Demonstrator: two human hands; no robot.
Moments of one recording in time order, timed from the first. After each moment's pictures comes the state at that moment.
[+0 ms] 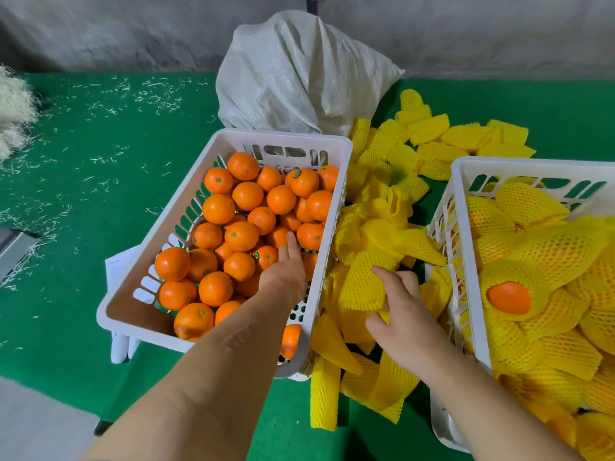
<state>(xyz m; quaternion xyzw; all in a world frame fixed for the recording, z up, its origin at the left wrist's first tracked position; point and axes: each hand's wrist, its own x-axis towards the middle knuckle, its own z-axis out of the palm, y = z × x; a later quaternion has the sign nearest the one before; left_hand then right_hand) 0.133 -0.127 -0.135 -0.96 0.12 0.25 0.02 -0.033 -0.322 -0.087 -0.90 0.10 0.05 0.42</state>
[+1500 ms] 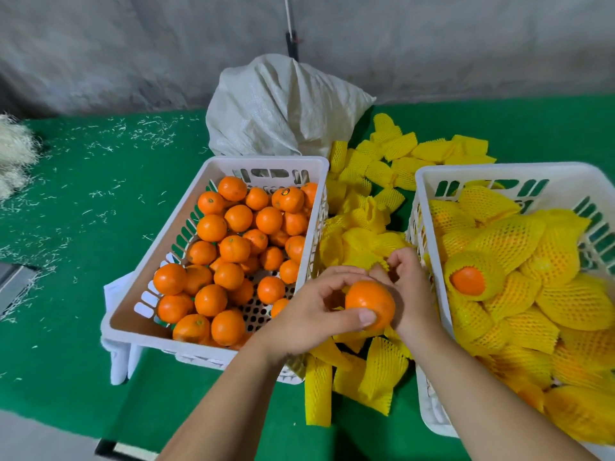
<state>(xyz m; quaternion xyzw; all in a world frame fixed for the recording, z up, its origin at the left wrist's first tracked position) 0.008 -0.155 -0.014 -0.71 0.27 0.28 -0.58 -0.029 -0.326 -0.049 -0.80 0.23 -0.15 0.54</state>
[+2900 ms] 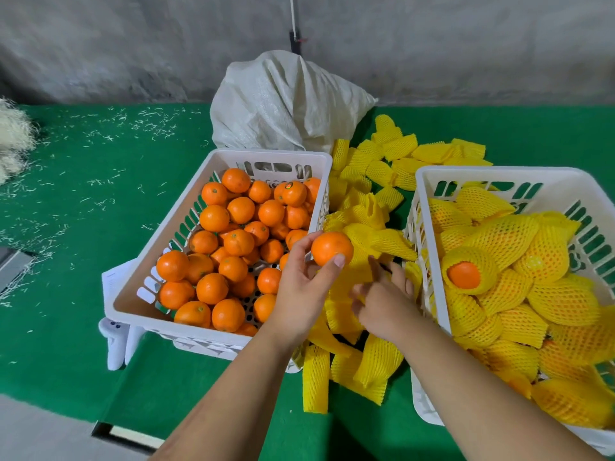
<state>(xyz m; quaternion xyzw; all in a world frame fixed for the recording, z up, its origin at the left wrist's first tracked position) 0.004 -0.156 -0.031 -0.66 0.11 0.12 -0.73 -0.027 -0.318 -0.080 -0.98 0.09 0.13 0.14</state>
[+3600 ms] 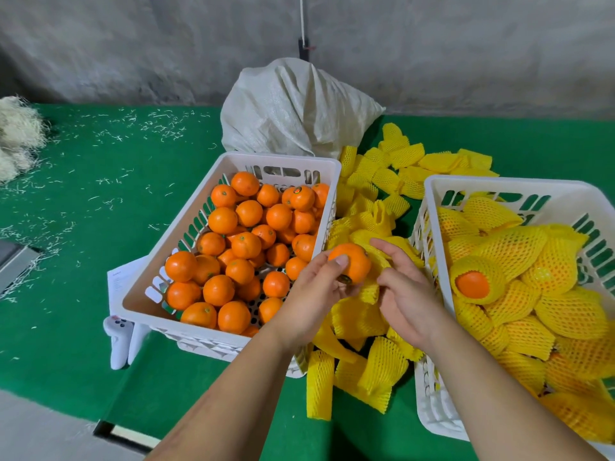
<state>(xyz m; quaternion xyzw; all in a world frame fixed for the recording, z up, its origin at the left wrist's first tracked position) 0.015 -0.158 -0.037 -0.57 0.08 0.27 -0.77 -0.029 -0.325 -0.046 -0.49 0.12 0.02 0.86</state>
